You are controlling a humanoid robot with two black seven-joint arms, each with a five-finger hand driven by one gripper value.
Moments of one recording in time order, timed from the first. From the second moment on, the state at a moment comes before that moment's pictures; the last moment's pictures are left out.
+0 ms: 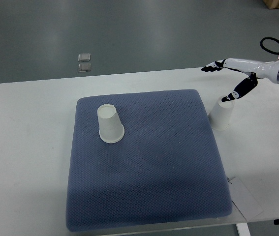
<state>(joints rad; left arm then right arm) 0.01 0.00 -0.05 -0.12 0.05 0.10 -0.04 0.86 -0.65 0.62 0.91 -1.65 0.36 0.50</state>
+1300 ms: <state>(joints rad) 0.01 0.00 -0.05 -0.12 0.05 0.10 -0.04 0.95 -0.65 0.32 0.86 -1.61 0.19 0.50</state>
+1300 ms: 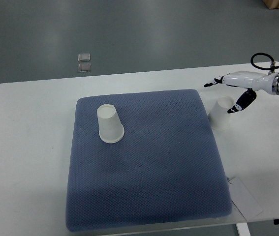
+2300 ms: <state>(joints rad) 0.01 0.00 -0.05 -0.12 0.05 0.10 -0.04 0.95 -0.58 0.24 0.74 -1.63 0.16 0.50</state>
